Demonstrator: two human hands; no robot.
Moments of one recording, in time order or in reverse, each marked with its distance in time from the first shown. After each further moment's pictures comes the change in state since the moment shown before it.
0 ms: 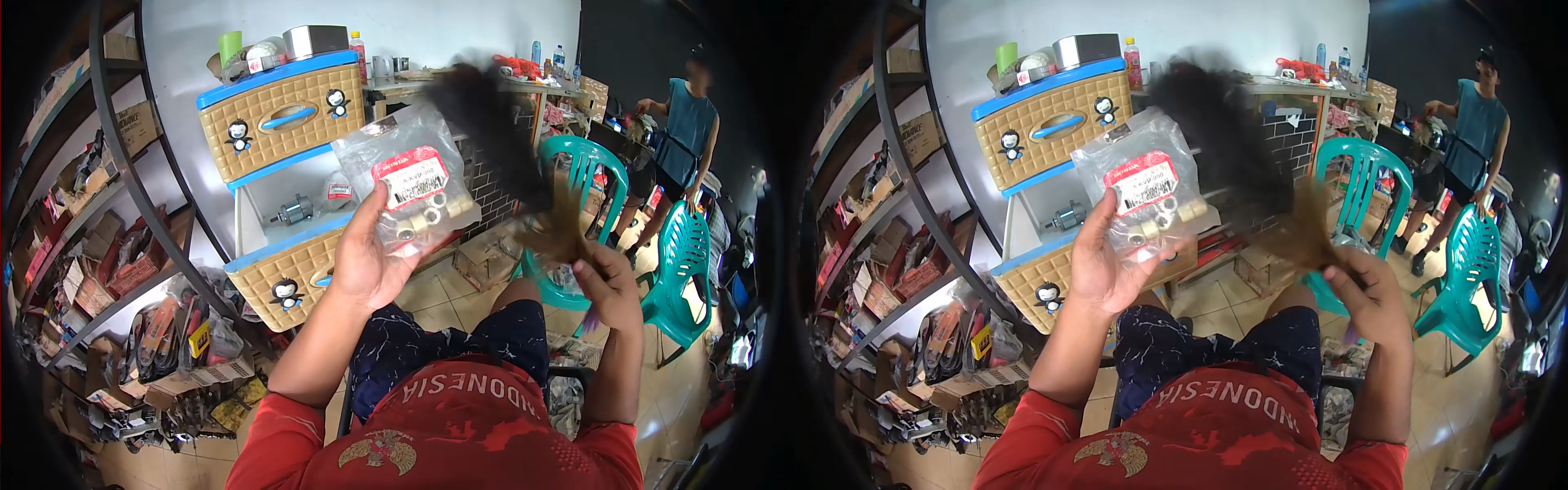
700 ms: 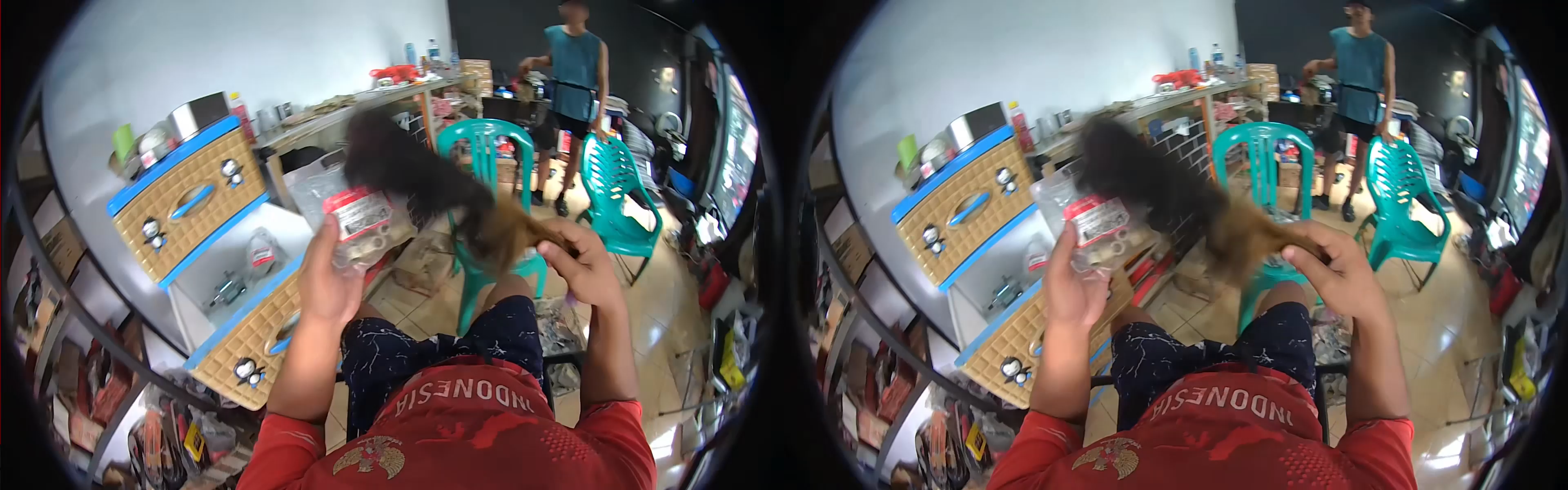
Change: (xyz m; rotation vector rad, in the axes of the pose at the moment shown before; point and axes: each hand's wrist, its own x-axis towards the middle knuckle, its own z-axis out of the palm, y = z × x) left_hand 0.043 -0.032 -0.009 0.088 -0.178 0.028; right_hand -0.052 -0.033 -0.011 -0.123 0.275 0.013
